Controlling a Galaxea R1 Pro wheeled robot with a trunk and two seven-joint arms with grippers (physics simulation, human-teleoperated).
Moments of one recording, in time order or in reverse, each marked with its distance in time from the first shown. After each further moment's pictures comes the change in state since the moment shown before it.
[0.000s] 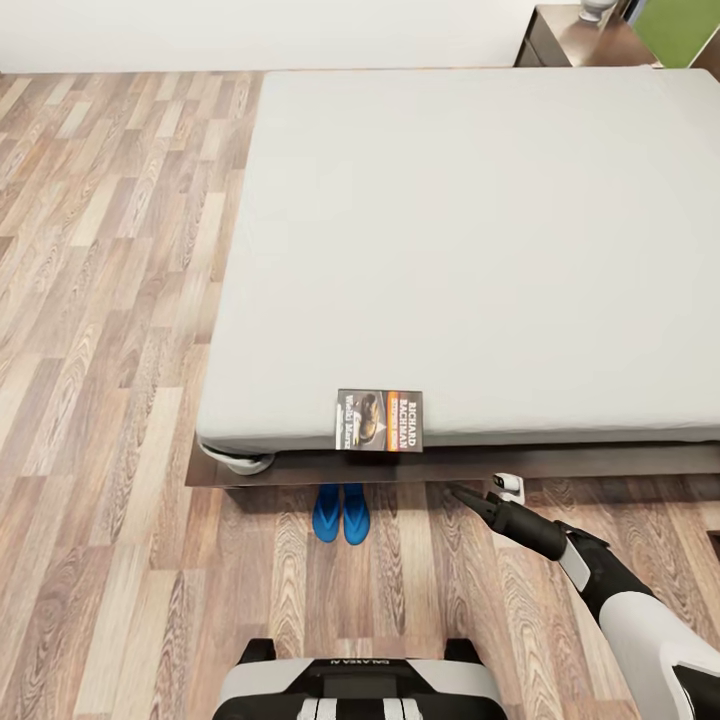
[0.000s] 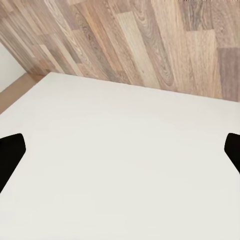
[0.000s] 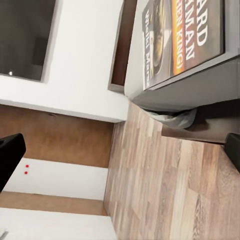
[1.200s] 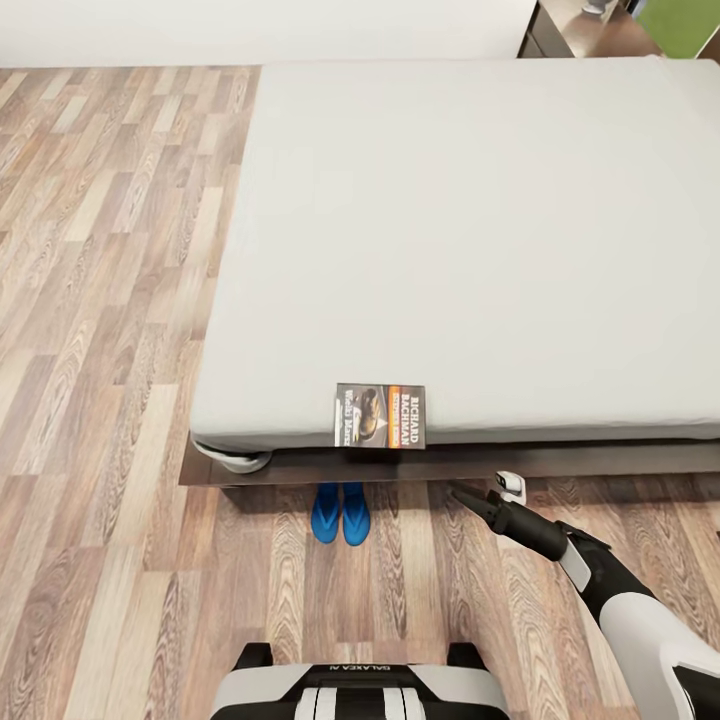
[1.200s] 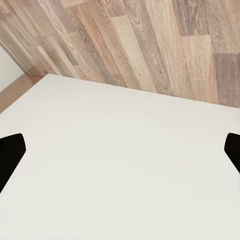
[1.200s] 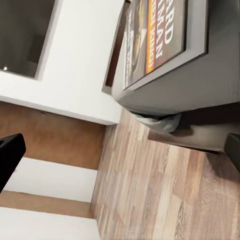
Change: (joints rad) left arm 0.000 0.000 0.002 0.000 0.000 0.001 0.000; right arm 0.002 0.000 -0.007 0.000 -0.011 -0.072 0.000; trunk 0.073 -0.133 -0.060
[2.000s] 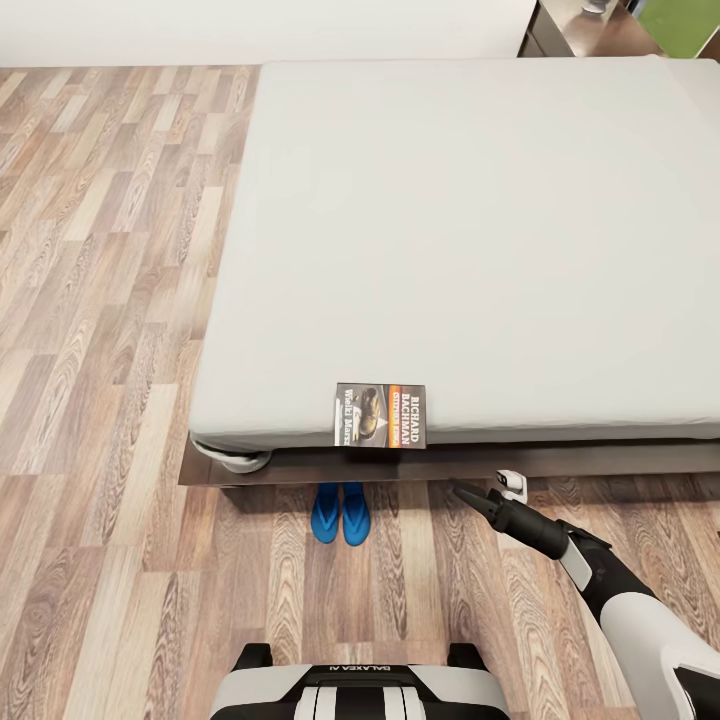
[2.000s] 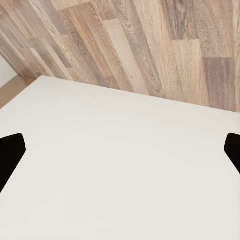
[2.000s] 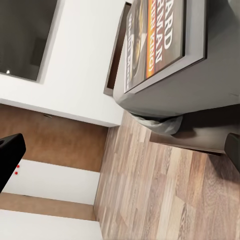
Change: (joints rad) left arm -0.008 -0.016 -0.002 -0.003 0.000 0.000 -0.007; right arm 0.002 -0.001 0.004 -0.013 -0.014 0.025 0.000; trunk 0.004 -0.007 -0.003
